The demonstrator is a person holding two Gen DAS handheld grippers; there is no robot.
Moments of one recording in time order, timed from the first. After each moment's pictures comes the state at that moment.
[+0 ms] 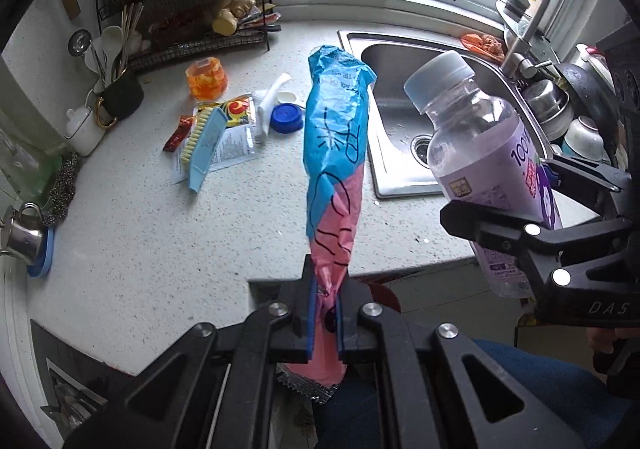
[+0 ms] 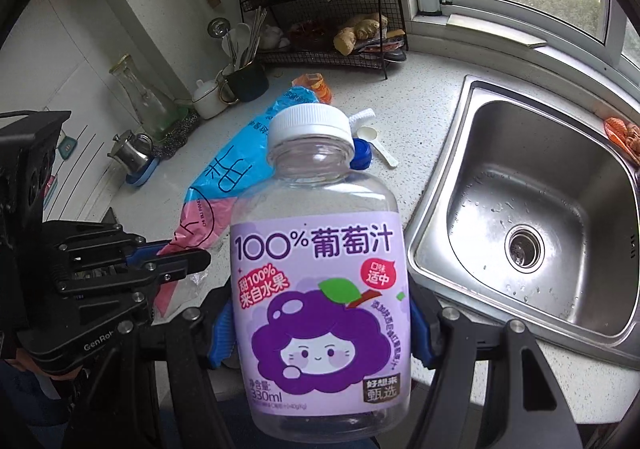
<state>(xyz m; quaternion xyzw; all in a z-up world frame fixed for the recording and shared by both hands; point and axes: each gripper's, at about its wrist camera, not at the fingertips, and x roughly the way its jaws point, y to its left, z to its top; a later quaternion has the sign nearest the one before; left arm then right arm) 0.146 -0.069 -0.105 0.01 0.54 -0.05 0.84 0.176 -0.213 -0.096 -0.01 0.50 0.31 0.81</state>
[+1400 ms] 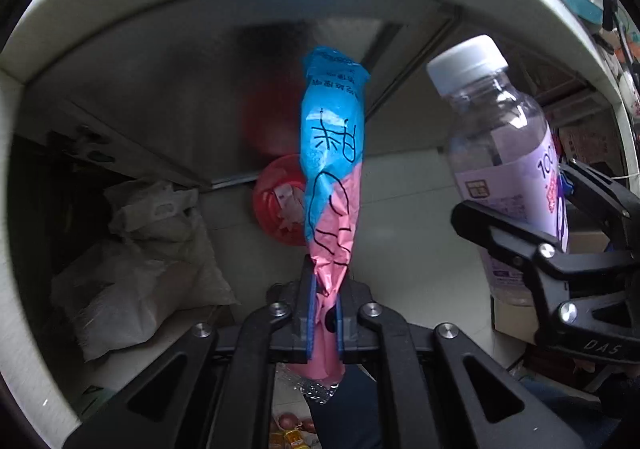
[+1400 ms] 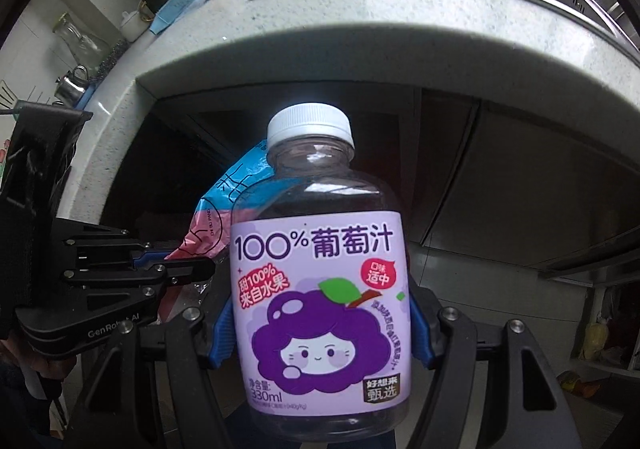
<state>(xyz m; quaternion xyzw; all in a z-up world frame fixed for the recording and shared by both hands) 0.056 -0.176 -0.350 0.00 0.67 -0.14 0.73 0.067 -0.281 -0.278 0.03 0.59 0.21 0.78</state>
